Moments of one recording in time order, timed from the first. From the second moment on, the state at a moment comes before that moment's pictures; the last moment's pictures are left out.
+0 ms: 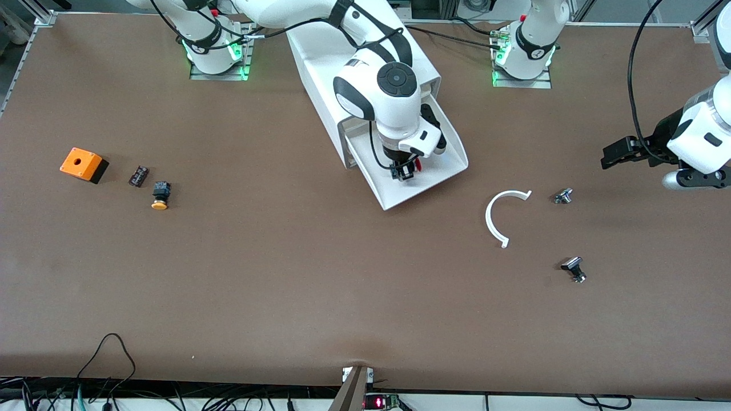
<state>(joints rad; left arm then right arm) 0.22 0.10 -0.26 -1.57 -0.01 1.59 -0.11 0.85 0.79 0.08 -1.17 -0.06 2.05 -0.95</state>
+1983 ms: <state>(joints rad) 0.23 0.10 -0.26 -1.57 -0.01 1.59 -0.11 0.68 0.53 -0.14 -1.16 -0.06 1.78 -0.83</state>
